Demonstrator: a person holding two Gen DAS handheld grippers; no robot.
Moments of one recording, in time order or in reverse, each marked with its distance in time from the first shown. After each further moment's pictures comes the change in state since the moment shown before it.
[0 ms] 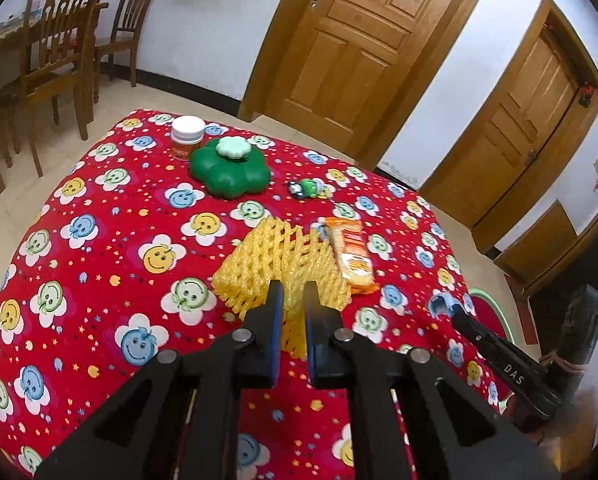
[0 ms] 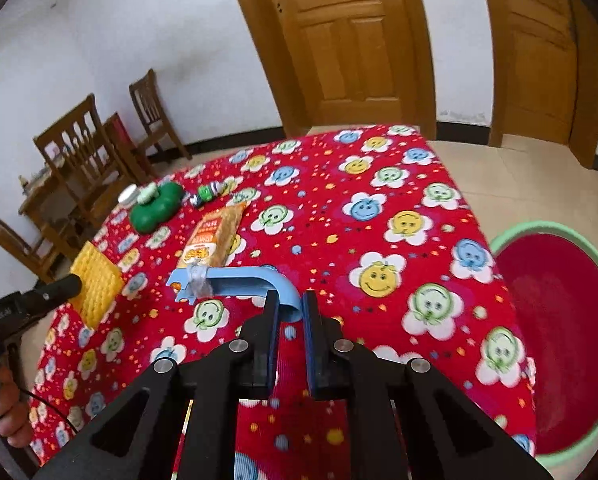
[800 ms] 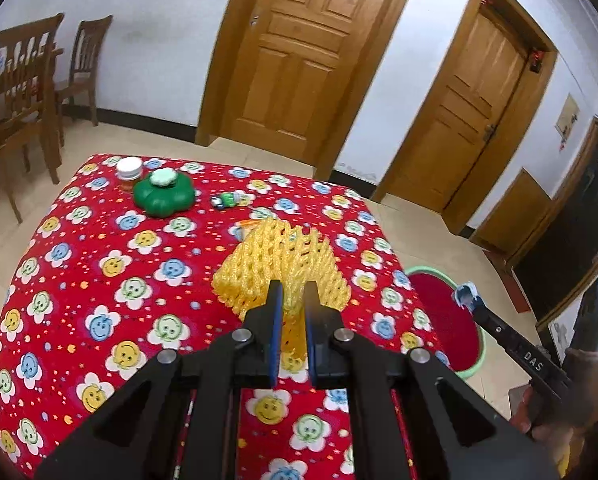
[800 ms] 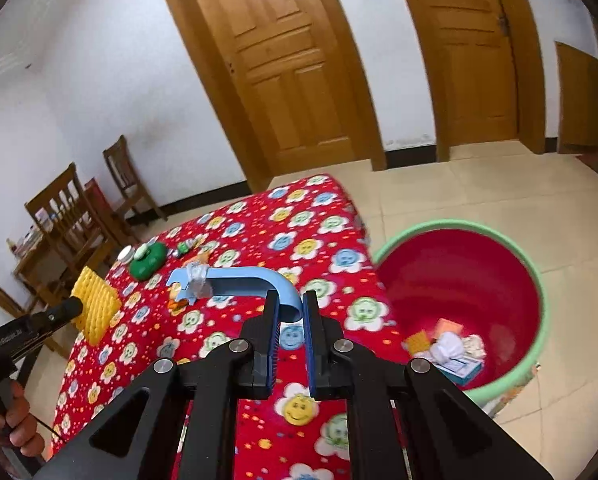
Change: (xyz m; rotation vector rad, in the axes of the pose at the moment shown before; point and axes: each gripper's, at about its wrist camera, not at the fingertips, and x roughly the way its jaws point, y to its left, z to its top) left arm -0.055 -0.078 -0.024 0.155 -0.047 -0.085; right arm -0.118 -0.050 -0.028 0.147 -0.183 -0.092
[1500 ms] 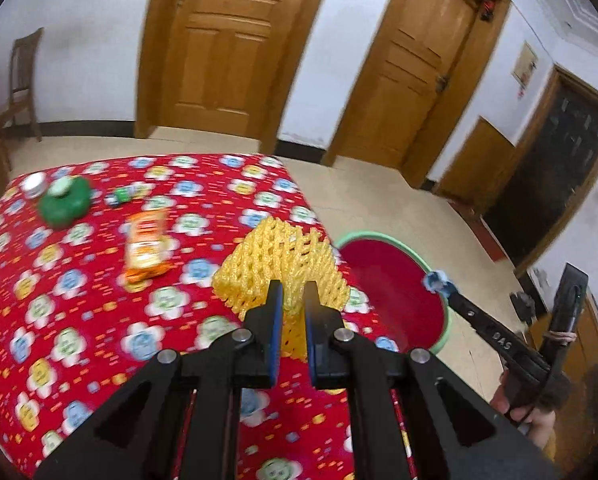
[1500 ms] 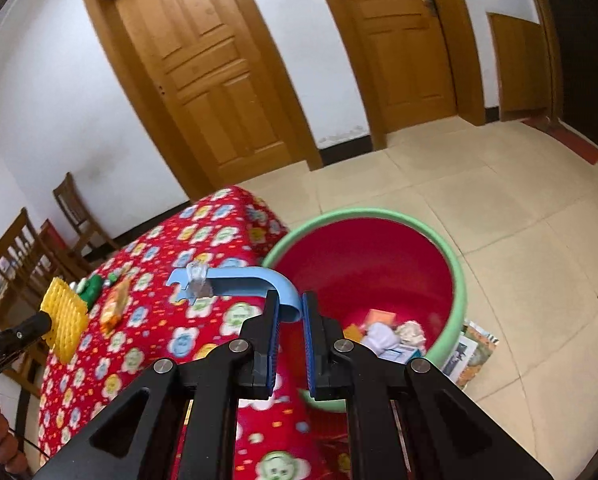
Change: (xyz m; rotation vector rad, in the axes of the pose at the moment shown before) left arm 0.054 -0.096 -0.004 0.160 0.120 -0.139; right arm -0.012 -0.094 -0.007 0.162 -0.019 -0.155
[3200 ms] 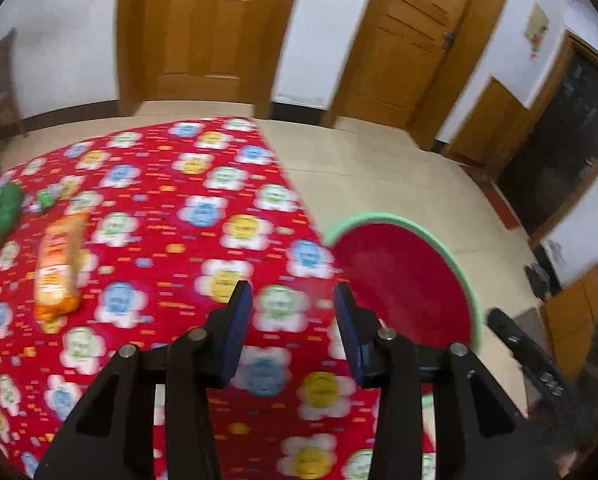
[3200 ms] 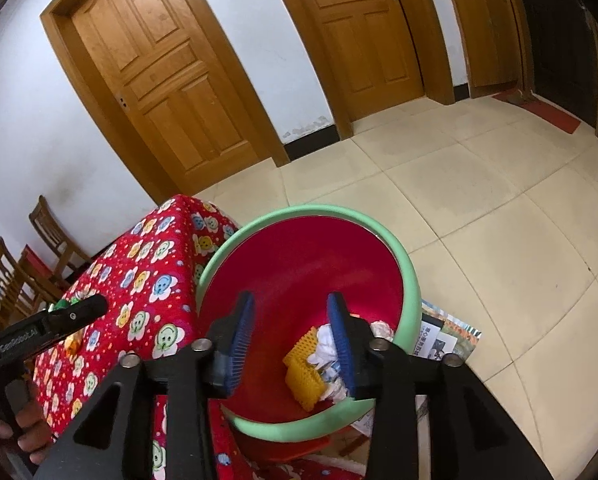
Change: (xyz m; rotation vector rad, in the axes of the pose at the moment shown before) left arm 0.108 -0.022 0.023 0.022 0.131 0.069; right arm 0.023 -0.055 0.011 0.100 0.017 -0.061
